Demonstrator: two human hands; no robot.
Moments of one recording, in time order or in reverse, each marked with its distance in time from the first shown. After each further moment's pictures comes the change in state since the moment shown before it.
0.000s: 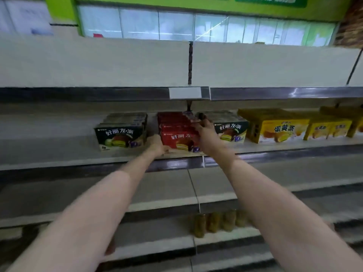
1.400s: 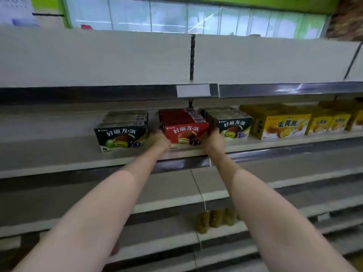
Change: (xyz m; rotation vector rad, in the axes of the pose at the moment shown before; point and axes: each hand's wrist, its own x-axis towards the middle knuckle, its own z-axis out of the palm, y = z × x) left_hand 0.024 -0.001 -0.001 0.078 0.039 -0.134; right_hand 0.005 0.000 0.037 0.237 0.210 0.564
